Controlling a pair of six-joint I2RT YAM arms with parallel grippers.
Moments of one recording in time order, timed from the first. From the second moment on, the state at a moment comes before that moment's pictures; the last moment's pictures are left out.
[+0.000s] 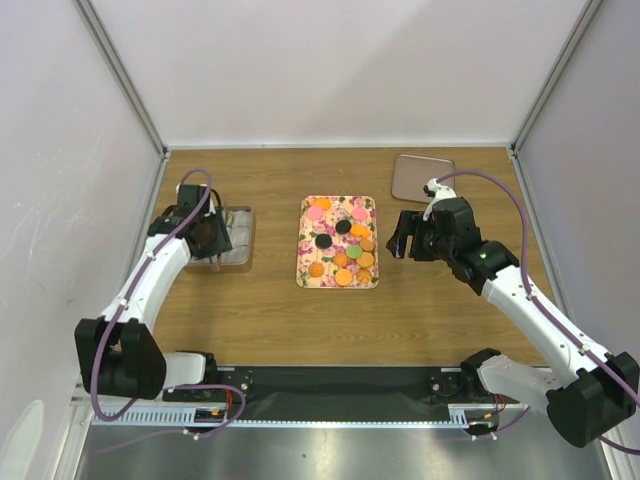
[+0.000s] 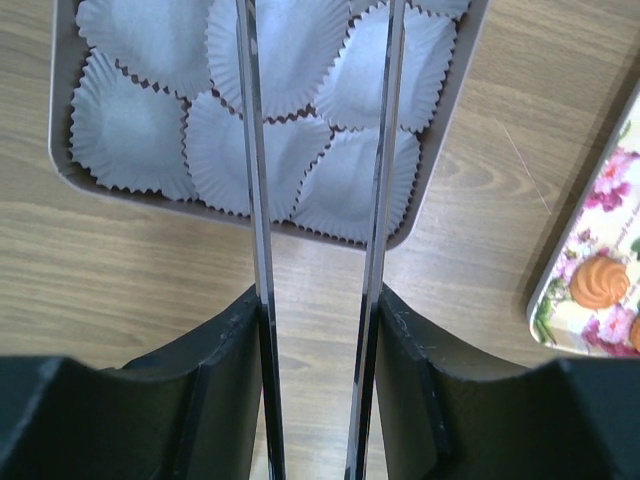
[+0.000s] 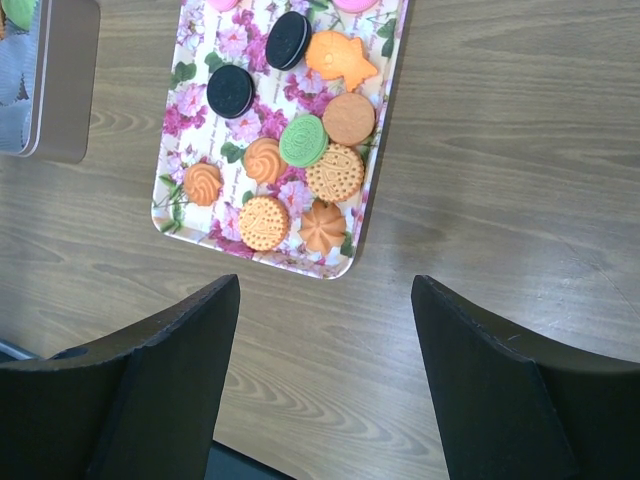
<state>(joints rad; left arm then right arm) -0.08 1.29 1.02 -0.74 -0.11 -0.36 0.47 1.07 0.93 -0.49 -0.03 0.44</state>
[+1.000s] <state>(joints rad) -0.79 1.43 1.17 -0.83 -0.23 -0.47 0.47 1.06 0.94 -0.52 0.02 0.44</state>
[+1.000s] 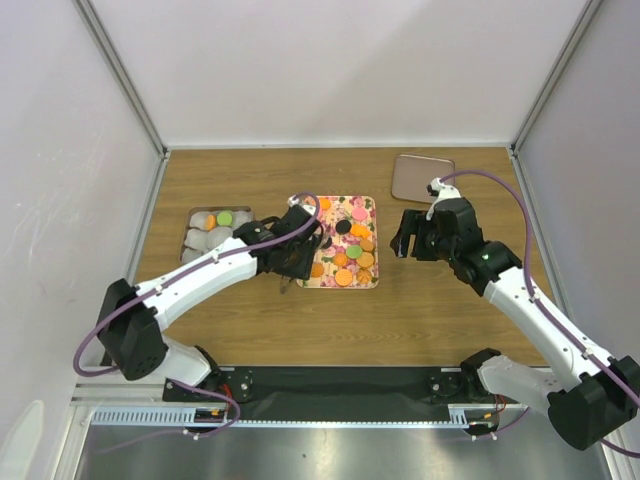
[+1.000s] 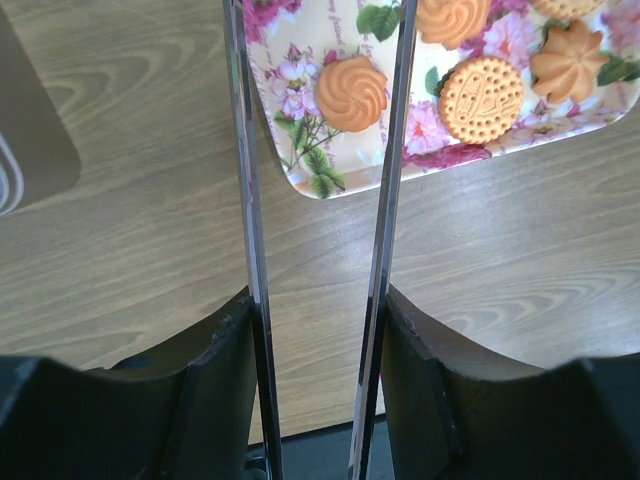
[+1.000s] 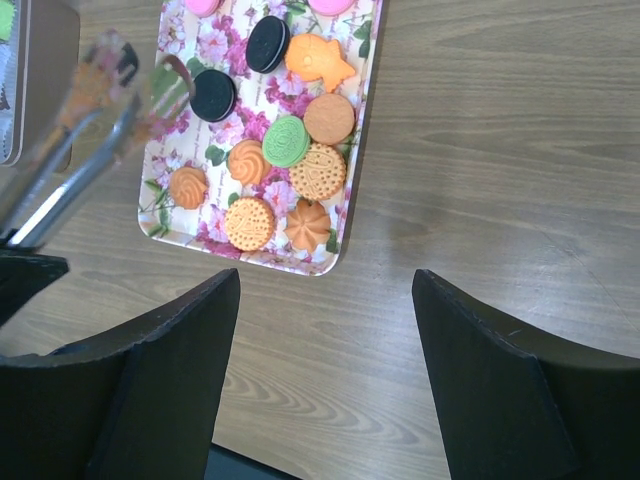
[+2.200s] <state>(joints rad) -0.83 1.61 1.17 -0.78 -0.23 -0.47 0.45 1.01 0.92 -0.53 0.02 0.44</state>
